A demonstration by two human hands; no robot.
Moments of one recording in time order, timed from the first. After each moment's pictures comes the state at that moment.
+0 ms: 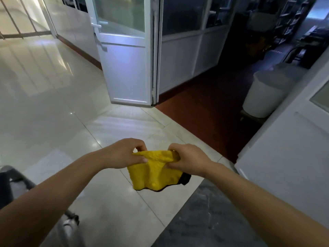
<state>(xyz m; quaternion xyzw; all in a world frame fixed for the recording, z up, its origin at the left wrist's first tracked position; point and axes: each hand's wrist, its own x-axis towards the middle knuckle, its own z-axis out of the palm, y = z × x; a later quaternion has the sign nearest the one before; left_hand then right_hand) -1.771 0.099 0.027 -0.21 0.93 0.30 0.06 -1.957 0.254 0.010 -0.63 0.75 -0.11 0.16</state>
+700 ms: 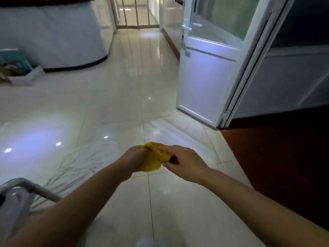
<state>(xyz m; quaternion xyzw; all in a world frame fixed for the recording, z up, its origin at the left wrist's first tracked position) -1.921 -0.160 -0.006 -0.62 0.43 0.61 -0.26 -2.111 -0.135 -0.011 -0.79 0.51 -0.18 0.27</state>
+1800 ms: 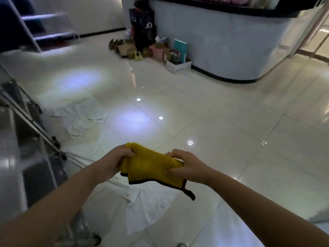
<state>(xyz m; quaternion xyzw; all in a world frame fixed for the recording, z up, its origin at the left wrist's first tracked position) -1.527 -0.532 -0.022 -0.66 0.16 0.44 -0.59 -1.693 -0.741 -0.025 -0.87 0.10 0.05 0.49</state>
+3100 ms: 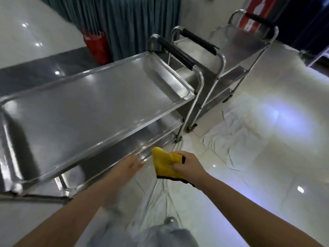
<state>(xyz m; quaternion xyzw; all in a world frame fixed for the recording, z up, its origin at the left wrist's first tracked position) -1.197 -0.394 -0.164 -0.76 -0.45 0.01 -0.46 -1.006 -0.533 -0.095 -0.76 -0.34 0.41 0.36</state>
